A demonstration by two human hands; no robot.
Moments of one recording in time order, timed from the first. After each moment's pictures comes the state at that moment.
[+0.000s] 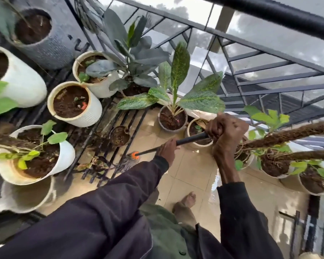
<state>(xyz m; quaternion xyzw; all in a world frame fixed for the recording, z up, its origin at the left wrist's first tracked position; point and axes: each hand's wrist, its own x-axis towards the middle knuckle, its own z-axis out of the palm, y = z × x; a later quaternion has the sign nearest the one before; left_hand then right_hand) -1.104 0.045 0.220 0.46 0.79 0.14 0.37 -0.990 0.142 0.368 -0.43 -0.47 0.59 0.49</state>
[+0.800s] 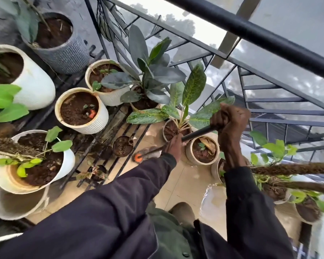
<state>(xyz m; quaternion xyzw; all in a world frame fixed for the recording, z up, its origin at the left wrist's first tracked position) -1.184 0.110 0.218 0.41 0.80 0.23 0.38 -1.101 0.220 0.373 -0.38 -0.51 0.64 0.43</state>
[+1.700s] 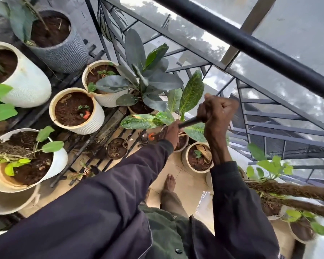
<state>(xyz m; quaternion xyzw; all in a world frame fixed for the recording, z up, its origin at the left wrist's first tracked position) -1.212 0.203 0.239 0.38 0.81 0.30 0.33 -1.141 0.278 0.386 -0.32 -0.59 0.60 0.43</state>
